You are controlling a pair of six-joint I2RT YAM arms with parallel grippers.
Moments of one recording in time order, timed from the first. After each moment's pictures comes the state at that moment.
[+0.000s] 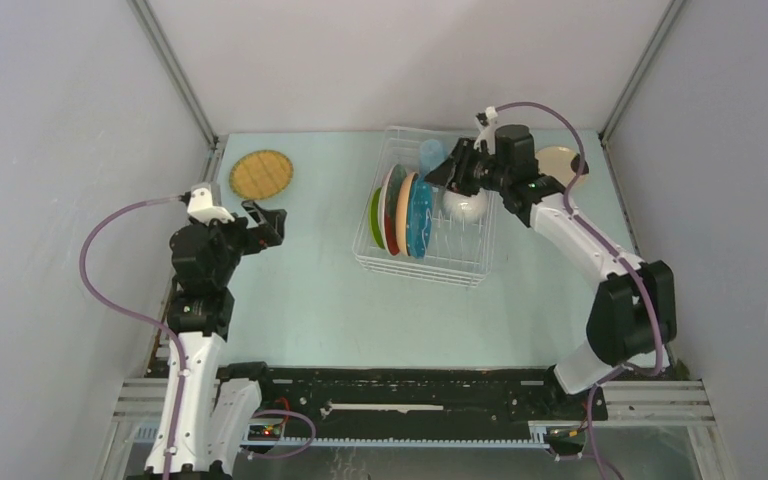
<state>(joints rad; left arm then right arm) 0.07 0.68 0.69 -0.17 0.22 -0.34 0.35 1.55 1.29 -0.13 -0.49 0.64</state>
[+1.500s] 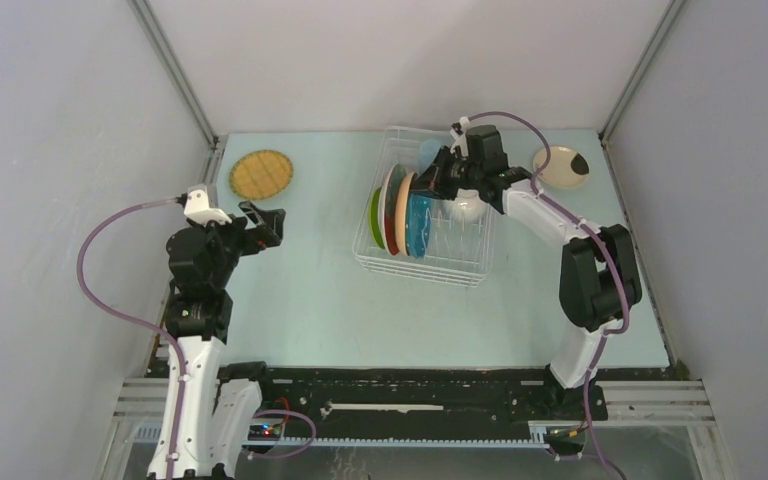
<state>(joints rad) 0.09 0.65 0.69 -0.18 0.25 -0.36 0.40 1.82 1.43 -0.15 -0.54 0.80</state>
